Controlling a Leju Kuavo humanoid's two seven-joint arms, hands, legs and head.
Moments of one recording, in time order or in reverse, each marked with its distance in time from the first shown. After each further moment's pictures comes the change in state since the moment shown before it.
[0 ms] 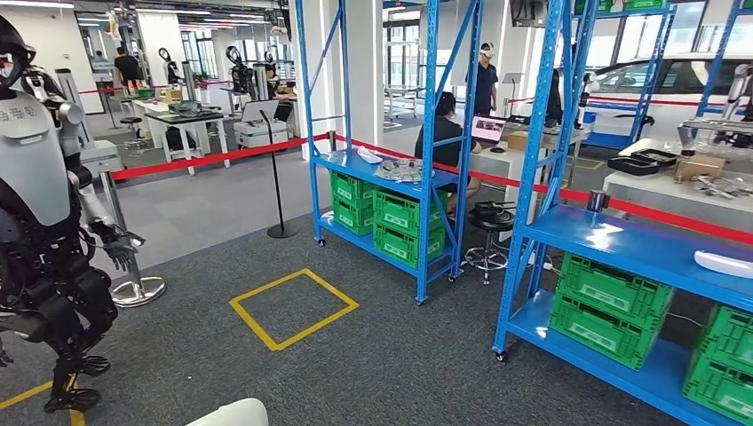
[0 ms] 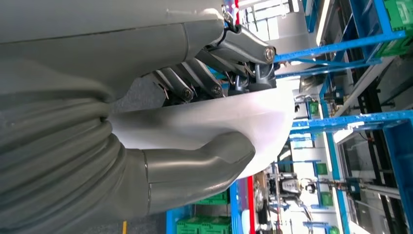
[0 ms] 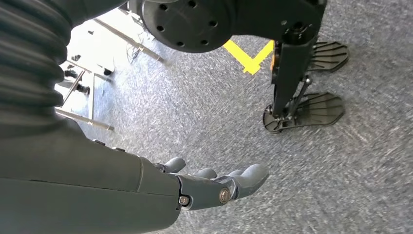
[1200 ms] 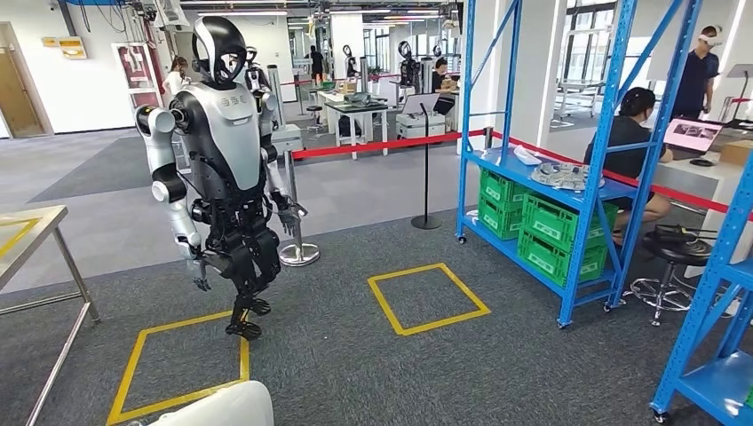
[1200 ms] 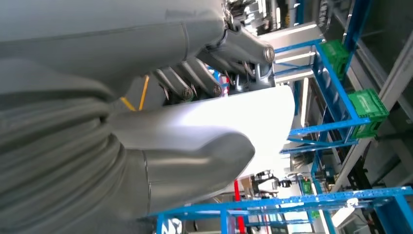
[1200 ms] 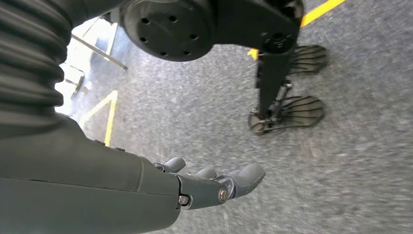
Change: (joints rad) left arm -0.126 0.081 -0.015 0.110 0.074 -0.021 -0.117; right arm 0.000 0.029 -0.017 0.000 -0.033 -0.020 -0.047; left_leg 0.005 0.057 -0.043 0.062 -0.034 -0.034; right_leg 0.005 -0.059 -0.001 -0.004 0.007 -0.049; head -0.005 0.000
